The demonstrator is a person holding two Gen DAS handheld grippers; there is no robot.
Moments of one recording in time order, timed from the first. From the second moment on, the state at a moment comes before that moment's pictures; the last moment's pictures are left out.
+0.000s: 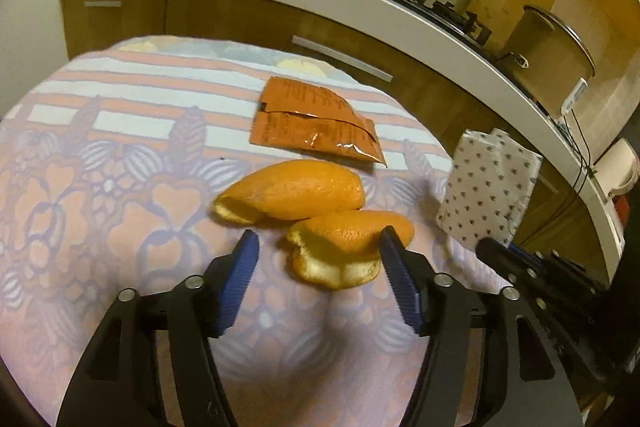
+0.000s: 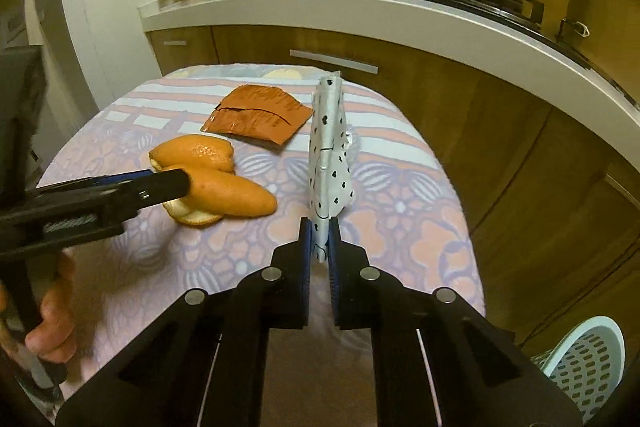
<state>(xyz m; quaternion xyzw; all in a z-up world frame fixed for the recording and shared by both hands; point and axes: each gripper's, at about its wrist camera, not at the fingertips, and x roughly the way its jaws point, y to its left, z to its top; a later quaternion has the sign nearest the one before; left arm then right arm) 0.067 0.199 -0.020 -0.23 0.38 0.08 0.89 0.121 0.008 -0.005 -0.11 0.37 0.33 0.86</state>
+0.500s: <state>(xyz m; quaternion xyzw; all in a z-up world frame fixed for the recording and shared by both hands) 0.074 0.182 -0.023 -0.24 0.38 0.05 0.89 0.108 -0.012 0.004 -0.07 0.38 0.37 0.85</state>
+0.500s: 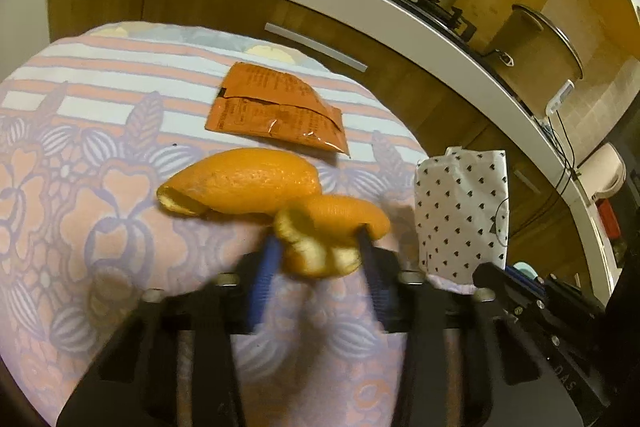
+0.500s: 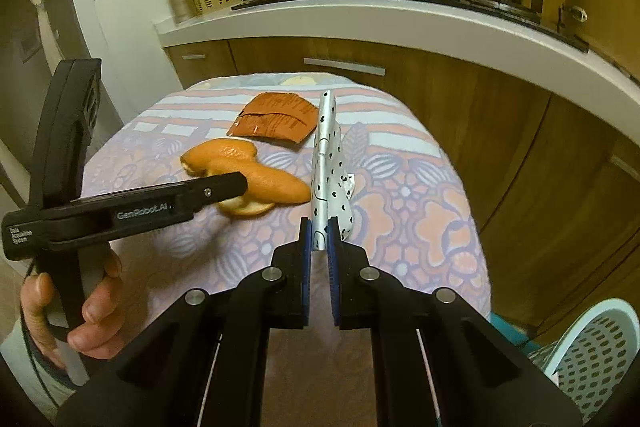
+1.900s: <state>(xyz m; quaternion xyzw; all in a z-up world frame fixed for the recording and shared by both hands) -0.014 0.128 -0.021 -0.15 0.41 -0.03 0.90 0.114 -0.037 -0.010 -0.06 0.42 0.31 0.85</state>
